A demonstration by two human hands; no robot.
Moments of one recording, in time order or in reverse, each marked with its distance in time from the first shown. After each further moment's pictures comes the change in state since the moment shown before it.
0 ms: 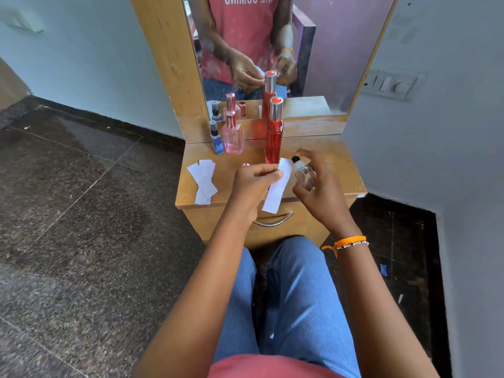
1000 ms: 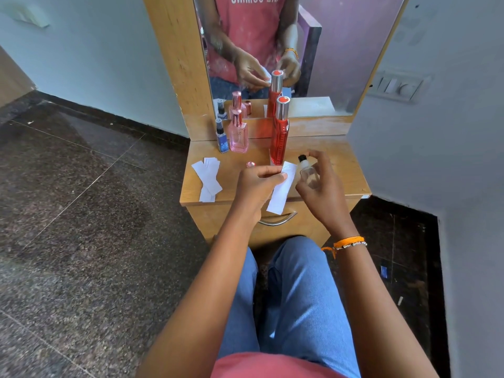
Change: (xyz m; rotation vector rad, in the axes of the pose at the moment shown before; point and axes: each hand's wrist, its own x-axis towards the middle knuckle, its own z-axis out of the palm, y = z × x) left_hand -0.001 -0.006 -0.001 0.017 0.036 -0.011; right_hand -0.002 0.001 0.008 0.063 0.047 0.071
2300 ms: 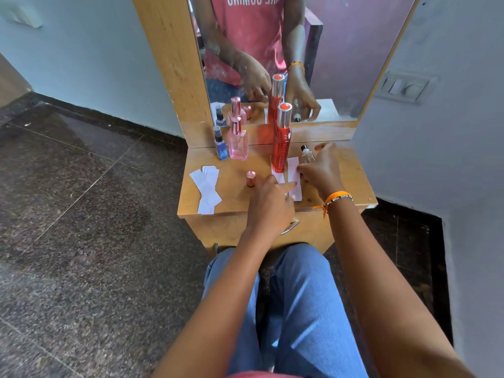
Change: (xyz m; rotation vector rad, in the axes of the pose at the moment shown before) left_hand 0.004 -0.013 0.016 0.916 -0.082 0.350; right_hand 0.089 0.035 0.019 -0.056 0.063 0.483
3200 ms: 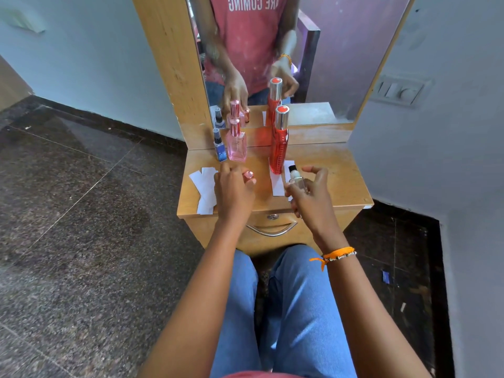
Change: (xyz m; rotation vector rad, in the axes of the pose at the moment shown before) left_hand 0.018 -0.035 -0.026 -0.071 0.293 -0.234; right_hand -0.090 0.002 -0.005 0.309 -0.132 -0.164
